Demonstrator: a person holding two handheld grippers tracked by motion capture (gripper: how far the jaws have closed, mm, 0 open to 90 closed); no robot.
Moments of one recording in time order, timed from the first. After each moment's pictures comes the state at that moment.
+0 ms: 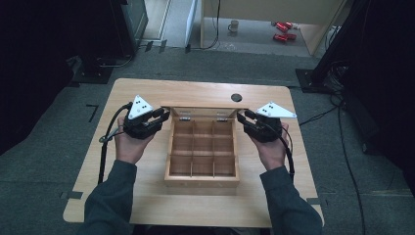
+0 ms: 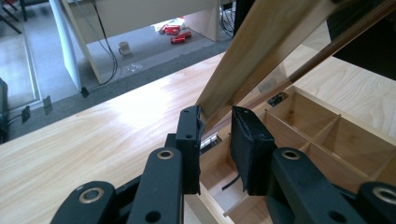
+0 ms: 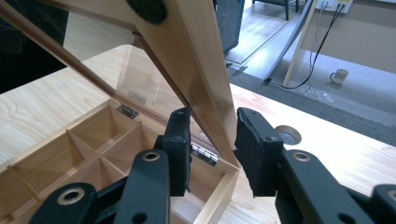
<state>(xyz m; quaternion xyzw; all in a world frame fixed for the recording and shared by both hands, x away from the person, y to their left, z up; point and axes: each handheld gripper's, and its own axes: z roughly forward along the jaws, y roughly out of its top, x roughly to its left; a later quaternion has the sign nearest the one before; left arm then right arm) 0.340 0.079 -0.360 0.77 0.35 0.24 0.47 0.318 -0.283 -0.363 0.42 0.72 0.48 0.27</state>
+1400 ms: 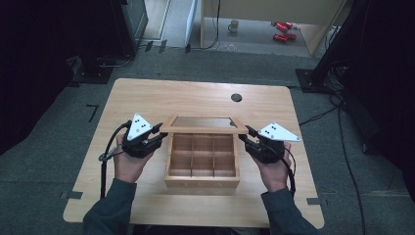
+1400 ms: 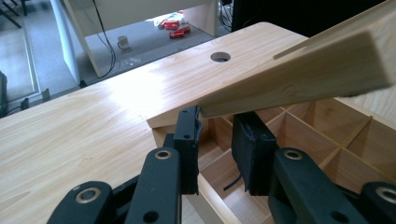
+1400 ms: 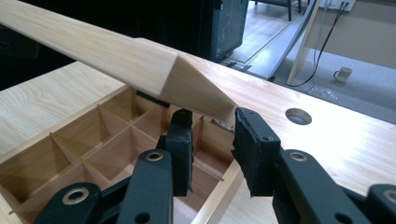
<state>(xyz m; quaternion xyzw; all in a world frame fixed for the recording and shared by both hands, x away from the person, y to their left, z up) 0.299 0.080 -0.379 0.78 0.35 0.24 0.47 0.267 -0.282 -0.378 0.42 0.72 0.48 0.27</state>
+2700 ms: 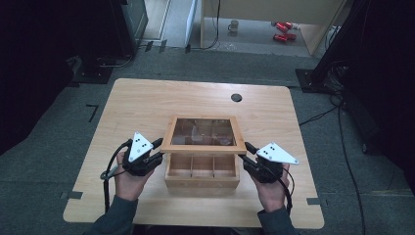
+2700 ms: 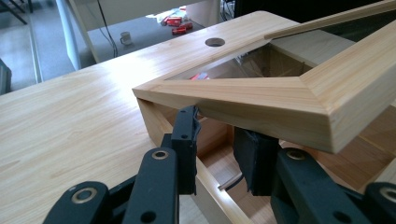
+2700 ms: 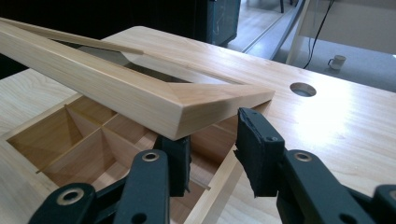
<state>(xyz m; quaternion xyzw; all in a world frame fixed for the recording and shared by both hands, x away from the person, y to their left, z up) 0.263 0.079 -0.405 0.77 0.36 0.25 0.47 0.227 -0.275 -0.405 0.44 0.71 0.48 0.27</state>
